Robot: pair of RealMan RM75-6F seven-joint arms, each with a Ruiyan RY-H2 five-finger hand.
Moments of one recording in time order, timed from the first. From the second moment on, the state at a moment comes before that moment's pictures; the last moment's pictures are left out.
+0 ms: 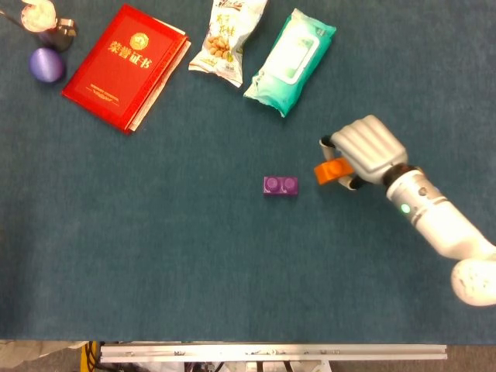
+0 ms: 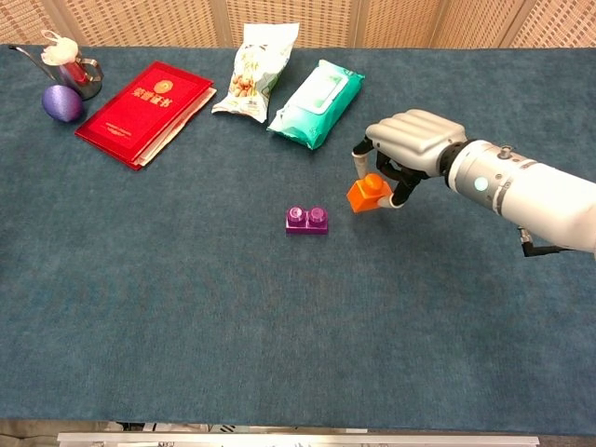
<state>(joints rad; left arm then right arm) 0.03 -1.13 0.00 -1.66 1.54 1.57 0.08 0.80 -1.47 0.13 -1.69 -0.88 0.84 -0.68</state>
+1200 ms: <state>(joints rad) 0.01 -1.13 0.03 -1.65 1.58 1.54 0.06 0.95 -1.68 0.18 -1.86 -0.45 1.22 -0.88</state>
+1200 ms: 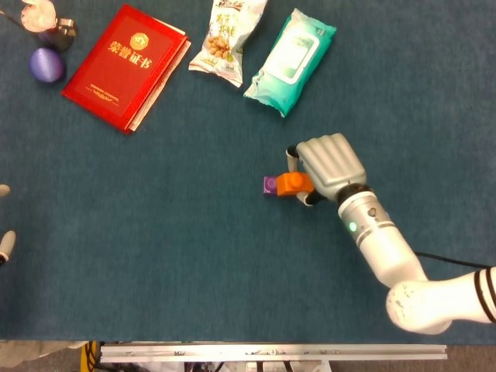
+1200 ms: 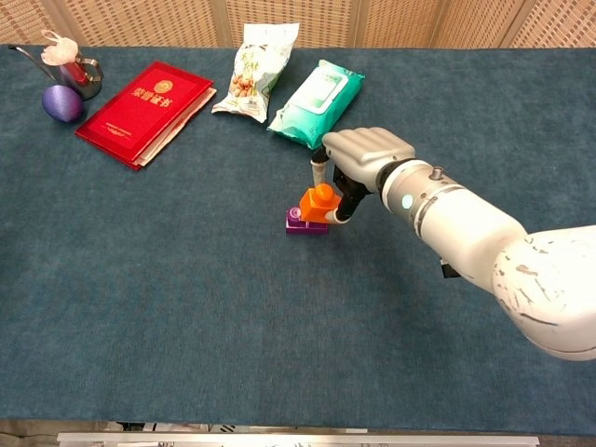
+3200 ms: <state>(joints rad) 0.01 -1.14 0.03 -1.59 1.58 1.54 0.01 1.19 -1.83 0.33 -1.80 -0.09 1.43 -1.22</state>
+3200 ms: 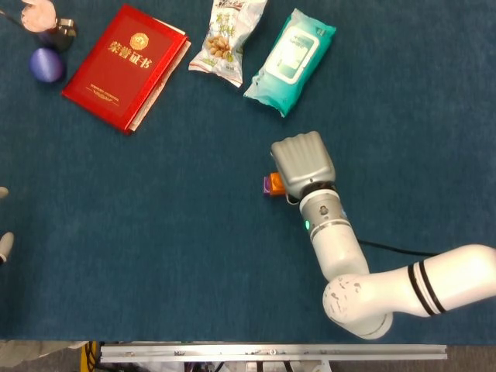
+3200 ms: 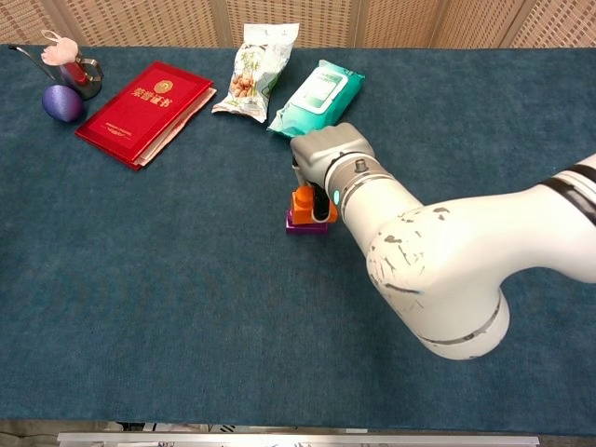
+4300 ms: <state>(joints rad) 0.01 -1.14 0.04 -1.57 1.58 1.53 -0.01 1.16 -1.90 0.36 -1.77 -0.10 1.50 -1.23</state>
